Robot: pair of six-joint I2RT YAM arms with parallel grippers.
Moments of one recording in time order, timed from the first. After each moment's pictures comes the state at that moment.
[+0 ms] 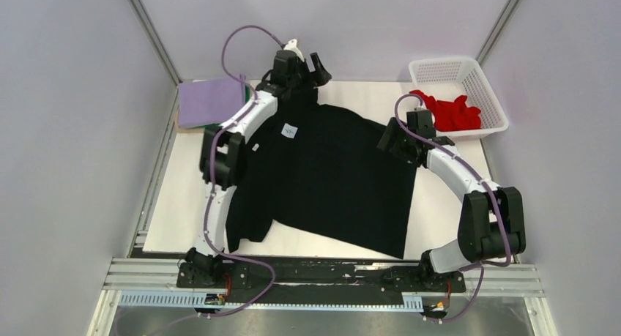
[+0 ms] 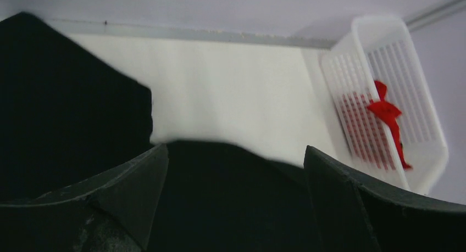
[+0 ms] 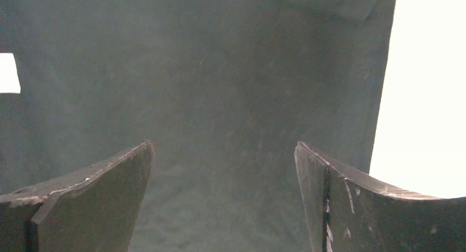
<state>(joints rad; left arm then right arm) -0.40 2.48 2.25 -0.06 0.15 -0.63 0.14 1.50 1.01 -0.35 0.03 0.56</state>
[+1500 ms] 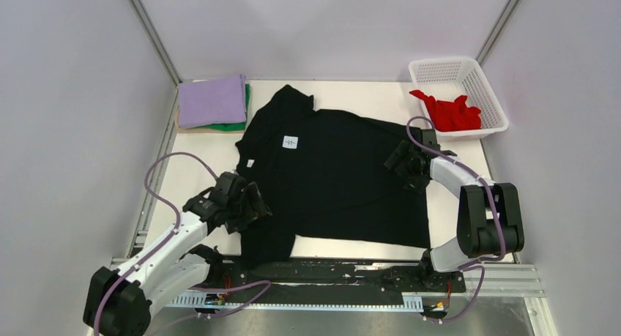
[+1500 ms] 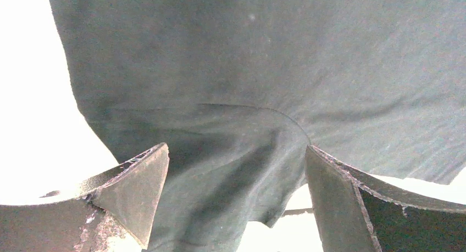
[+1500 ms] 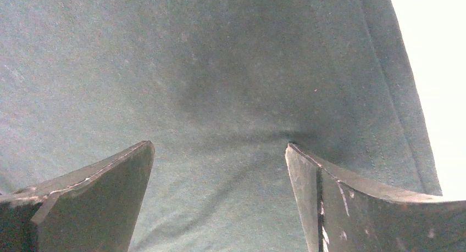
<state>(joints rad) -0.44 0.89 0.44 -0.60 0.05 -0.89 0.07 1.52 0.82 -0.40 -0.05 0.76</state>
